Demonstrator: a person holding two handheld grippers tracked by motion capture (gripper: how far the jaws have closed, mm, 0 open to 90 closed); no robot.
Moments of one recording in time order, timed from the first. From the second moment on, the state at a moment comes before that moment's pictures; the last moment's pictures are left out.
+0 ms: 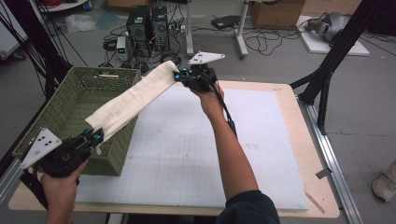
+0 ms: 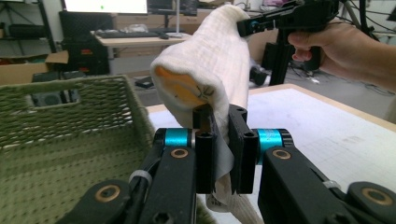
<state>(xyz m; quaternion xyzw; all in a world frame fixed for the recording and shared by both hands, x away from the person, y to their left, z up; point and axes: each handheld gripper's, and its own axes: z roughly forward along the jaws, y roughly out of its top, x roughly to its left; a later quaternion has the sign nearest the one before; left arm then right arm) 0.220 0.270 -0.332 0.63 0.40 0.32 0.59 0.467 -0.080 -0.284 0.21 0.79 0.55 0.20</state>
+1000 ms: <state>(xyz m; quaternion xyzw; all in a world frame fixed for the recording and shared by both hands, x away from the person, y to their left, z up) 0.199 0.333 -0.336 0.58 0.47 0.37 0.55 0.505 0.050 -0.284 0.16 0.81 0.54 0.16</state>
